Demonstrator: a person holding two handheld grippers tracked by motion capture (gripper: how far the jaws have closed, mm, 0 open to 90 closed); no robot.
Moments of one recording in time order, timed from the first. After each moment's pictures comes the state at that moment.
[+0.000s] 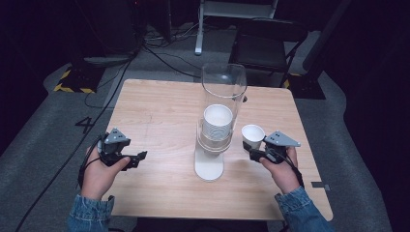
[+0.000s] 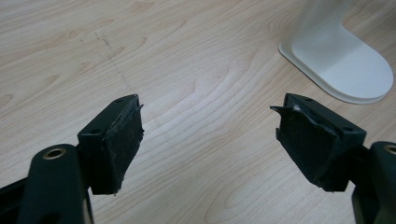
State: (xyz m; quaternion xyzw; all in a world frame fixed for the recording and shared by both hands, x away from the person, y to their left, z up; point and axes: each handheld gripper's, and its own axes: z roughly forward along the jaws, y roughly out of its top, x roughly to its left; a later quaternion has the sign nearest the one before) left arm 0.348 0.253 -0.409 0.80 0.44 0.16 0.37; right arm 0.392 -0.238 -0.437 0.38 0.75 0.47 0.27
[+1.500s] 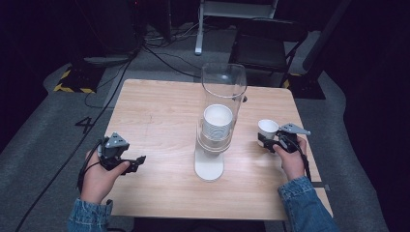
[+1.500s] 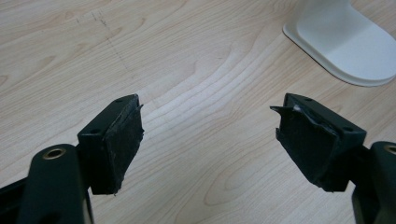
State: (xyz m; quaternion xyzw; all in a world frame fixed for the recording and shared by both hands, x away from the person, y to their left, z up) left arm 0.340 0.255 -0.417 0.81 0.44 0.16 0.35; right arm 0.454 -0.298 -0.477 0.46 0.73 0.44 0.25
